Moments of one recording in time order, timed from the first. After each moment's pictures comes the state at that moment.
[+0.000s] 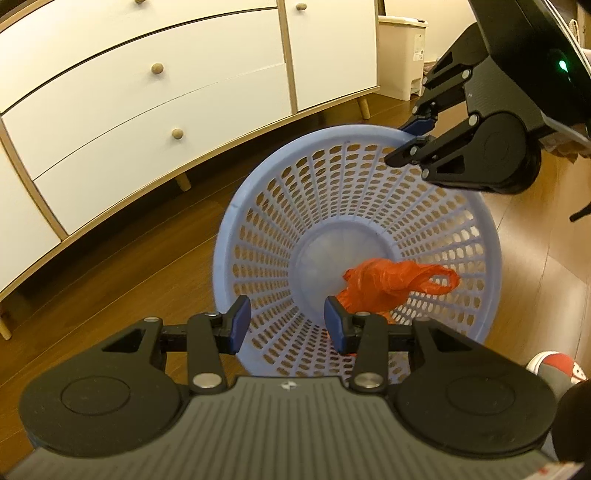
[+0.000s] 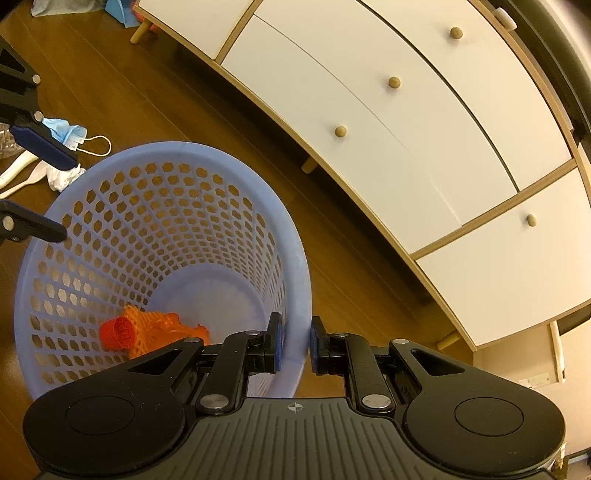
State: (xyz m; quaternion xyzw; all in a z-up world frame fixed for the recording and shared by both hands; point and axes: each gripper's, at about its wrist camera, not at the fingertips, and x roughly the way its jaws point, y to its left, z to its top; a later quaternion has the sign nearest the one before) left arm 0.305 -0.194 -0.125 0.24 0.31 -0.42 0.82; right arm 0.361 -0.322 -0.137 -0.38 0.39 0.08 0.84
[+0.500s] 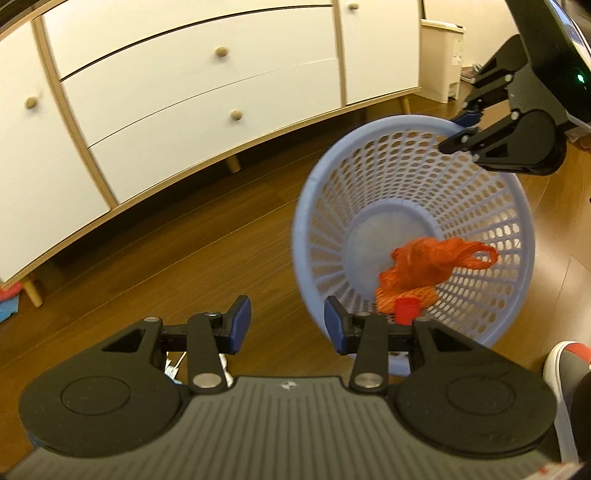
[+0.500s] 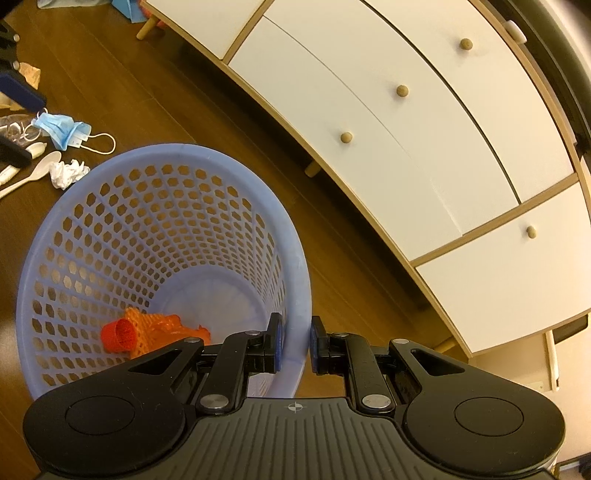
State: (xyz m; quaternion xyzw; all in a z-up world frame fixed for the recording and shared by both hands) left arm 0.314 -0.130 -0.121 0.23 0.32 -0.37 0.84; right arm 0.359 -0.313 -0.138 -0.39 0.39 0.08 0.83
